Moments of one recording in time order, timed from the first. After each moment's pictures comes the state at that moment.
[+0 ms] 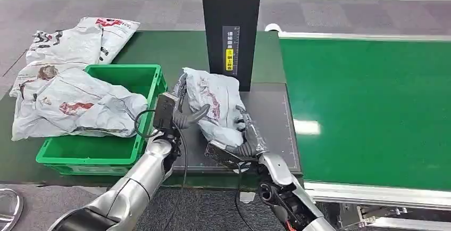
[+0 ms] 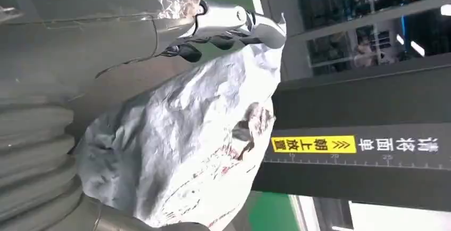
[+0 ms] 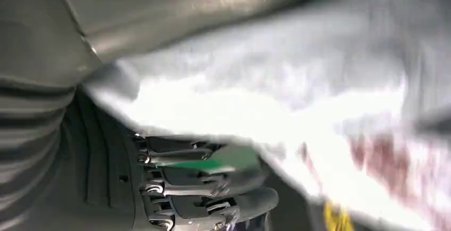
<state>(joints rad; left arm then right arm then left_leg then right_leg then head) -0.65 -0.23 -0.22 -0.59 -0.05 0.22 -0.58 -0.42 0.15 0.55 -0.81 0.89 -0.30 -0.02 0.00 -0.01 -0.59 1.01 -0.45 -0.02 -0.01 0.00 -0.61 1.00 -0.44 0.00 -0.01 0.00</state>
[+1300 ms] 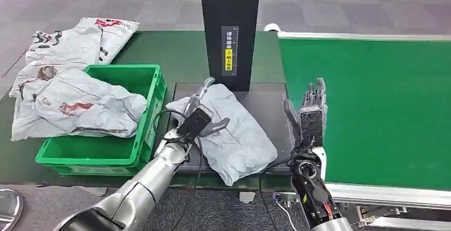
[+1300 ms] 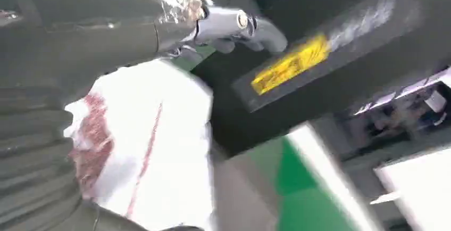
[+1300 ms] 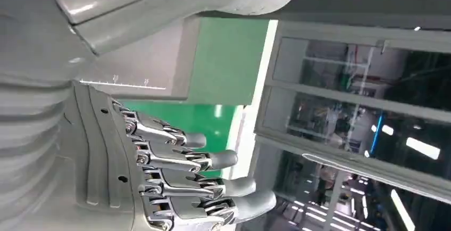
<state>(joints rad) -0.64 -0.26 -0.37 -0.61 -0.41 0.23 -0.49 -0.39 0.15 0.17 -0.94 0.08 -0.50 -0.56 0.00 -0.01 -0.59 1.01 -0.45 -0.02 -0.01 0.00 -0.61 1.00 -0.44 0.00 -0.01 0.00</state>
